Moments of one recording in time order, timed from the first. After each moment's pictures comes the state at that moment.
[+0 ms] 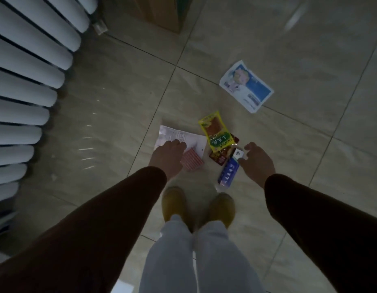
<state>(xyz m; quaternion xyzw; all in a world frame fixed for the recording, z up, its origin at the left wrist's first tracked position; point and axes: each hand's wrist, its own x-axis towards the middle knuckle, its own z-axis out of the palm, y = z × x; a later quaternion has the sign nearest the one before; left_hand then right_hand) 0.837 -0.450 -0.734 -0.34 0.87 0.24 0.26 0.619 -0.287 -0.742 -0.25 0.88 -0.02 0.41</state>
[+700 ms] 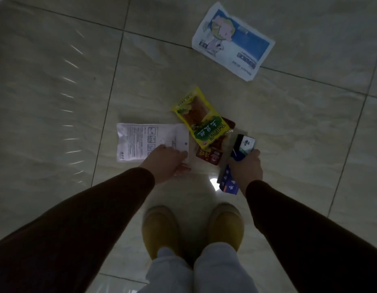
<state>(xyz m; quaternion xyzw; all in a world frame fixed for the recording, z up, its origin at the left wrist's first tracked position) 0.801 -0.427 -0.967 -0.08 0.92 0.21 0.31 0.648 -0.234 -0.960 0.09 0.90 -0.18 0.39</state>
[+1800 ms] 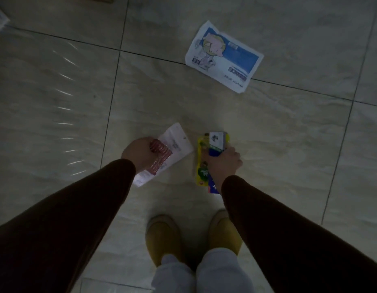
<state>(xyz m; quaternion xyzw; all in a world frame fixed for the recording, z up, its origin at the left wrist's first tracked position) 0.786 -0.497 -0.934 -0.42 0.78 0.37 0.28 0.657 -0.305 -0.947 0.07 0.91 -0.17 0.38</state>
